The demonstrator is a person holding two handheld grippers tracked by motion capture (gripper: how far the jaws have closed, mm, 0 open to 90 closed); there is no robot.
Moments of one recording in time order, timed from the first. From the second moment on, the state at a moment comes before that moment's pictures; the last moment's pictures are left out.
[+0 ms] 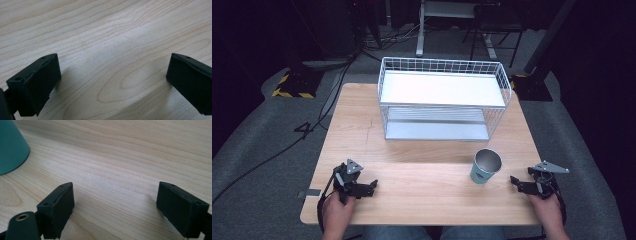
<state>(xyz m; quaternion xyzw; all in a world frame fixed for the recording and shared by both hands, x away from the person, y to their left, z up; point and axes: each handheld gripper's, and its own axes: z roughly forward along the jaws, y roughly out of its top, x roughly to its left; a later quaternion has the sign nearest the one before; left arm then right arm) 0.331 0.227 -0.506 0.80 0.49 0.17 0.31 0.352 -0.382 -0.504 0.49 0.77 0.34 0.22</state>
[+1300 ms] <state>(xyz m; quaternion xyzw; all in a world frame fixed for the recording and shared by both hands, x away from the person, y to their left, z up) 0.335 0.226 -0.506 0.80 0.49 0.17 0.31 0.332 -0.376 -0.481 0.46 0.77 0.38 0.24</state>
